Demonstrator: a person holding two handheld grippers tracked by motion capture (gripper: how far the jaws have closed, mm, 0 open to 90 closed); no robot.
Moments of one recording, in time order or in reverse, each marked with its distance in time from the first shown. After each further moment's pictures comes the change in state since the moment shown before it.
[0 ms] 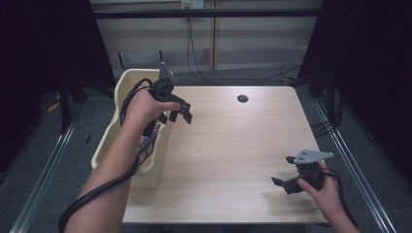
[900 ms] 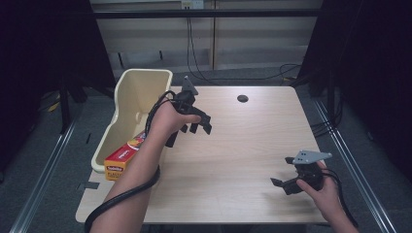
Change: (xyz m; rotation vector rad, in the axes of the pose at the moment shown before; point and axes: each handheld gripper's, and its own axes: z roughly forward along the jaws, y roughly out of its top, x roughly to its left) left arm -0.030 -0.001 0.054 0.017 -0.054 0.088; right arm 0.002 0.000 0.002 0.006 0.003 -0.004
